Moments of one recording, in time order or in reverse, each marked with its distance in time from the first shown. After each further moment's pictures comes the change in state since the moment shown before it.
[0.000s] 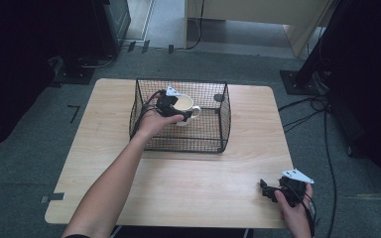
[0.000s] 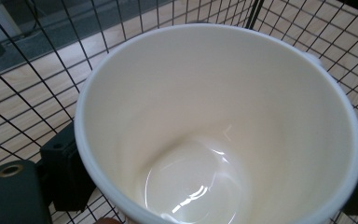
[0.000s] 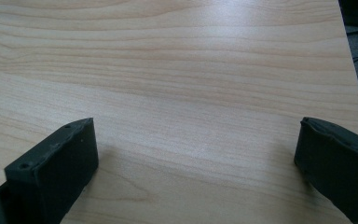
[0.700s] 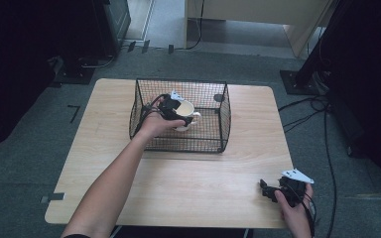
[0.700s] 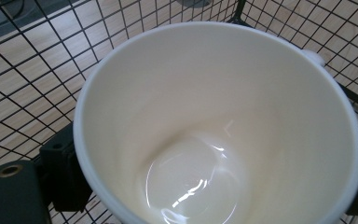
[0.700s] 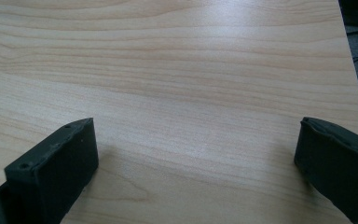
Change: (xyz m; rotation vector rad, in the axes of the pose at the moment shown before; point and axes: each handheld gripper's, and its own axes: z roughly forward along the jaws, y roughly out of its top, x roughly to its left) left arm -0.006 -0.007 0.008 0.078 -0.014 0.033; right arm 0.000 0.000 0.000 0.000 0.000 0.000
